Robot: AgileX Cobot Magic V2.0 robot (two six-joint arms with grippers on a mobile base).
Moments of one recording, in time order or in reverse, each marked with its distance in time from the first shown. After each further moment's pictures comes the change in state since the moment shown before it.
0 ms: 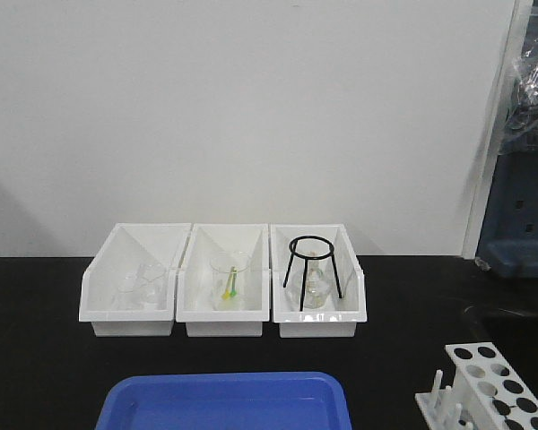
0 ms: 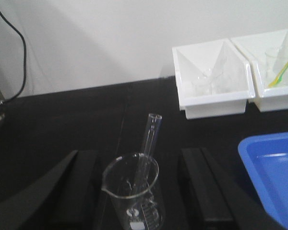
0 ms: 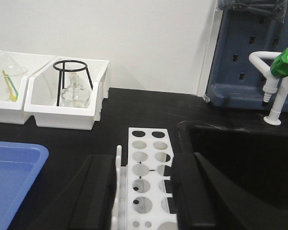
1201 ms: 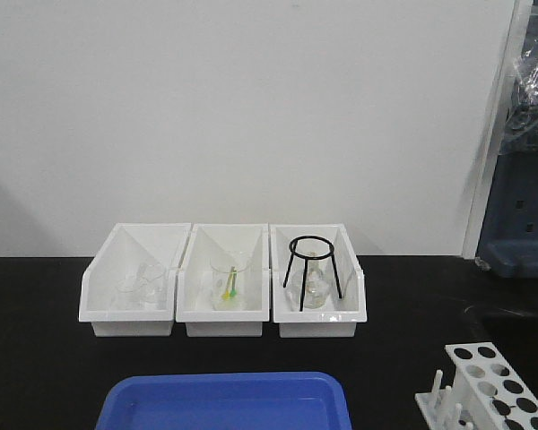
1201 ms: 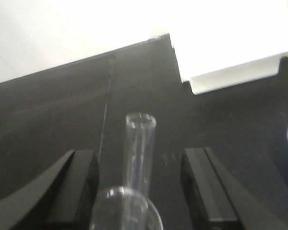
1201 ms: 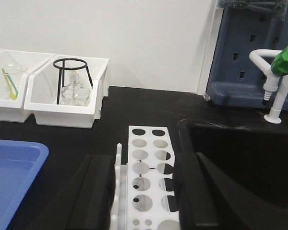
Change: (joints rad) left arm 0.000 0.894 -0.136 -0.246 -0.653 0.375; right arm 0.000 0.000 0.000 0.000 0.006 0.000
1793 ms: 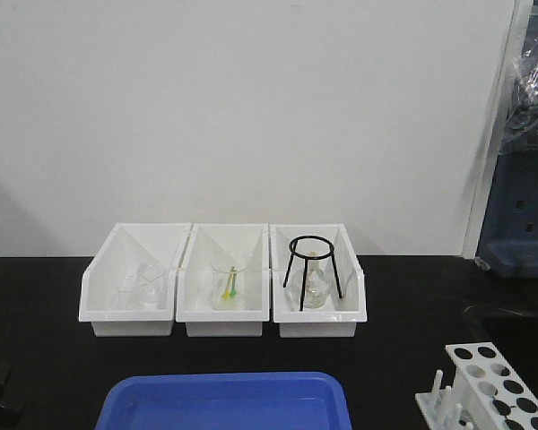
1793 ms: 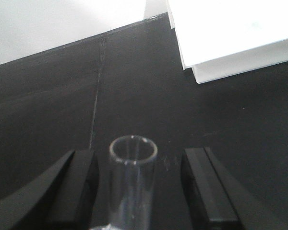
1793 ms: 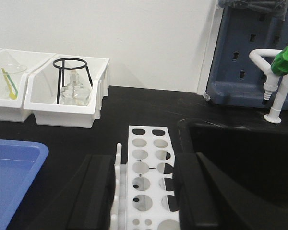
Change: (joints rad) left arm 0.000 0.210 -0.144 -0.002 0.002 0.022; right arm 0.000 0.000 0.000 0.000 0.000 0.000
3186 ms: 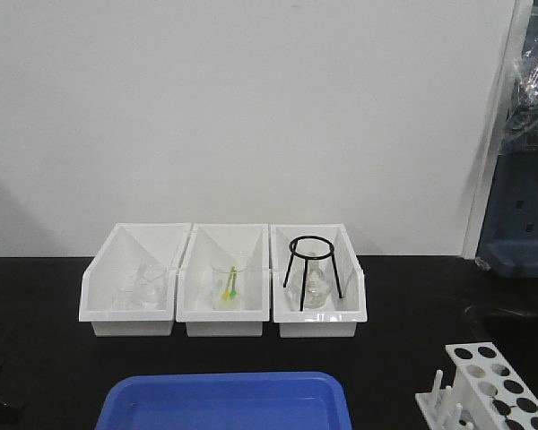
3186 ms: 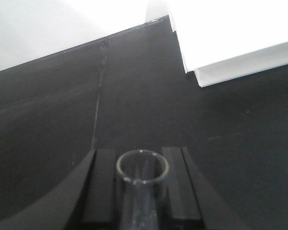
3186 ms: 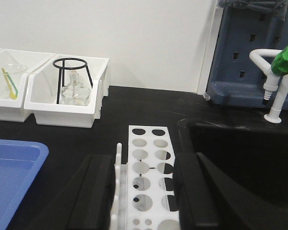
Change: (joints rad) left arm 0.000 0.008 -0.007 0.000 -0.005 0.007; right arm 0.000 0.000 0.000 0.000 0.001 0.000
